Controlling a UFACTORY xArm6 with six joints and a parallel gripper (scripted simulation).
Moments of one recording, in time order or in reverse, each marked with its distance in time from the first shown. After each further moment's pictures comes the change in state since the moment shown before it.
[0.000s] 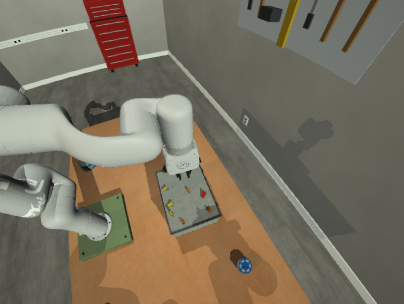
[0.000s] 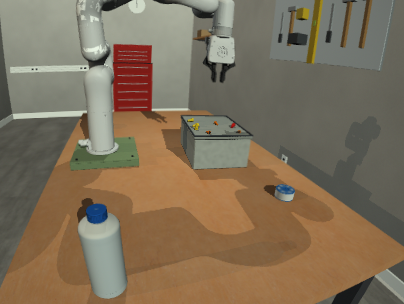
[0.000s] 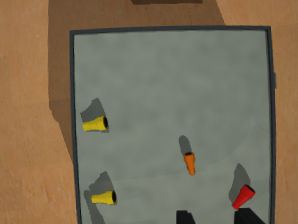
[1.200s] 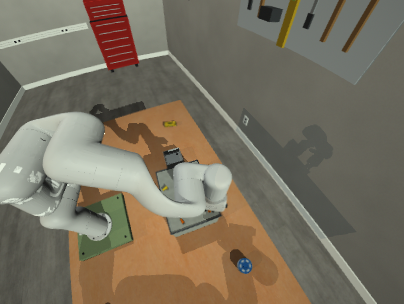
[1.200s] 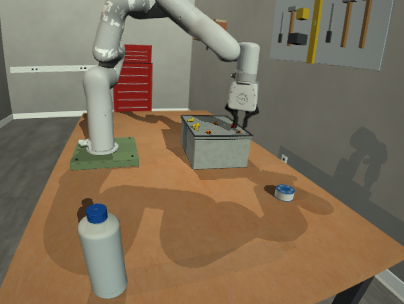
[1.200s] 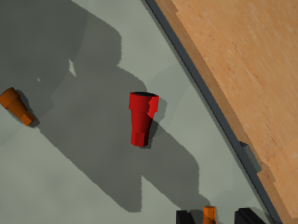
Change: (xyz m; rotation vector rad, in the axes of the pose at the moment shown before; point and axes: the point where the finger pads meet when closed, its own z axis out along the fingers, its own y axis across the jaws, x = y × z) arm -0.101 0.072 0.155 0.001 0.001 0.502
